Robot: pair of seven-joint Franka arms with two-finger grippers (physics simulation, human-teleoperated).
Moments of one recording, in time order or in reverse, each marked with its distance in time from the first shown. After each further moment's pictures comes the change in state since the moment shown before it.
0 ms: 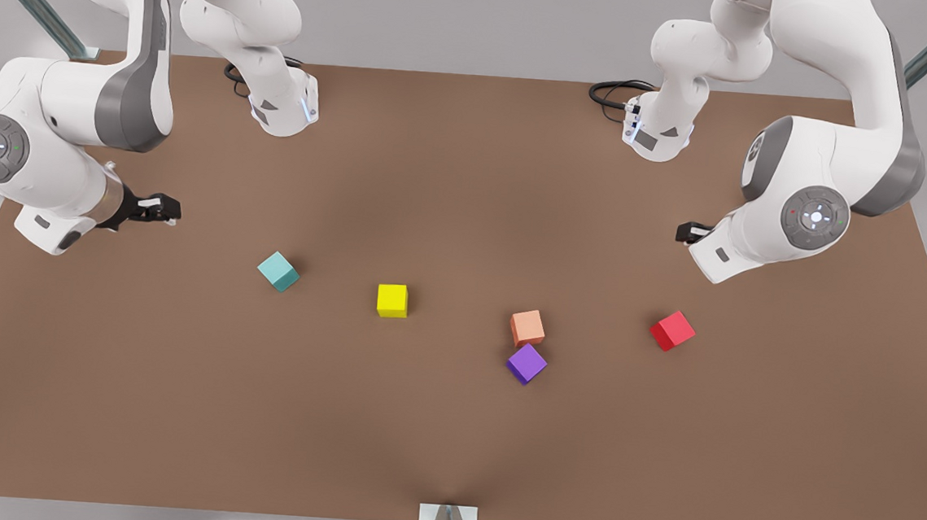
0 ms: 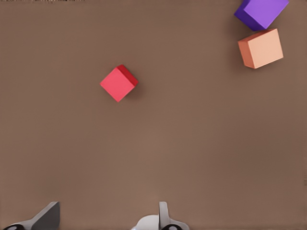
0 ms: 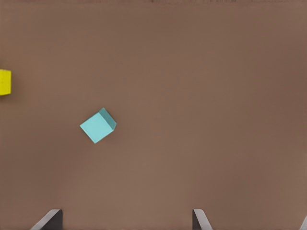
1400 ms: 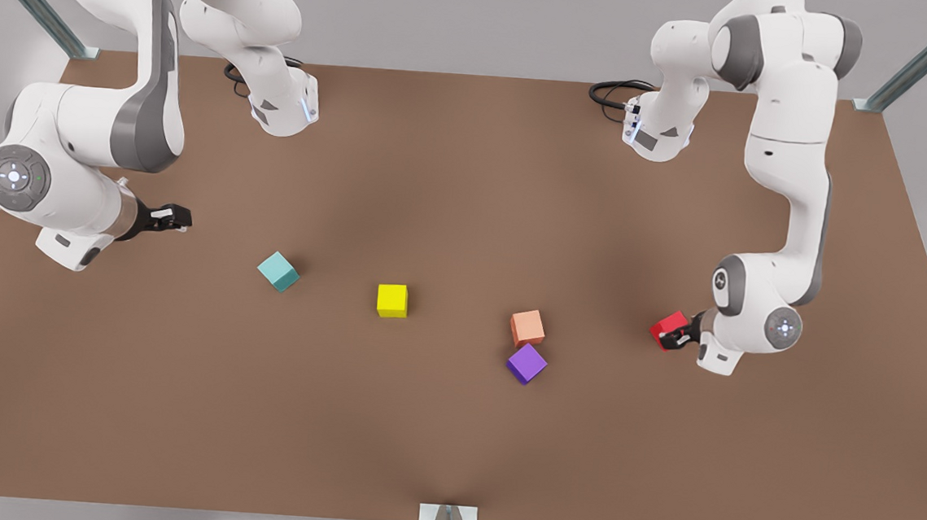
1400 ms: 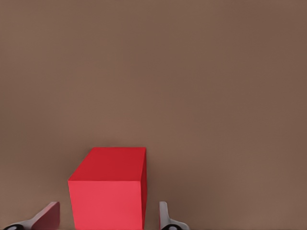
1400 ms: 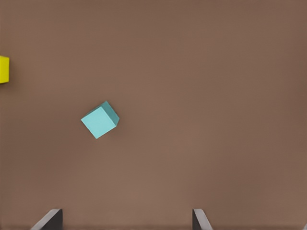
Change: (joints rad) left arm 0.036 0.350 0.187 -0.375 -0.287 0.817 -0.378; right arm 0.009 0.044 0.000 -0.004 0.004 -0.009 -0.031
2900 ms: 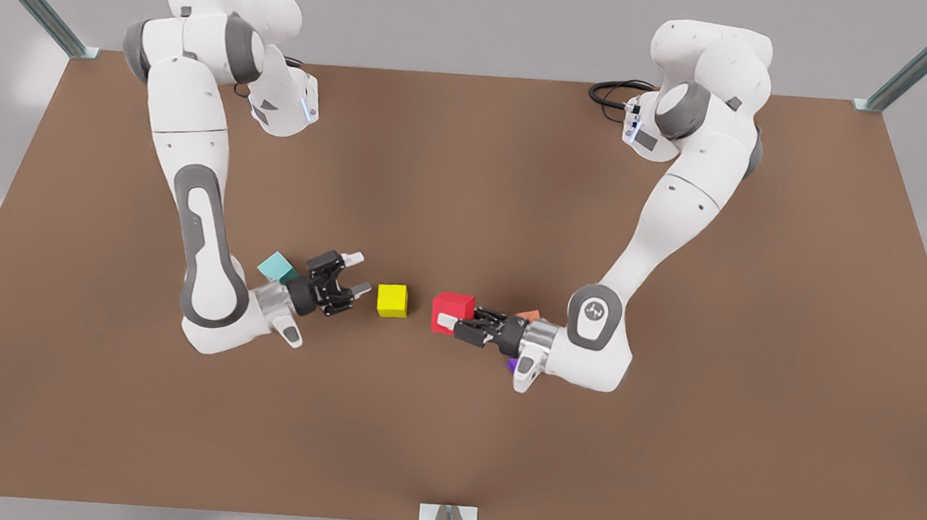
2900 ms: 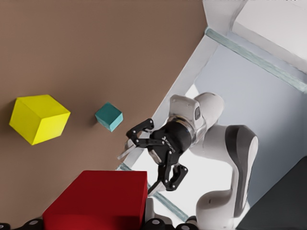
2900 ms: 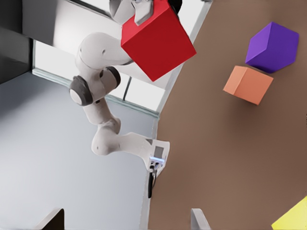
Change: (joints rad) left arm -0.020 0.528 -0.668 0.827 -0.814 -0.184 0.177; right arm 0.087 0.518 -0.001 -0.073 1.362 -0.050 -0.952
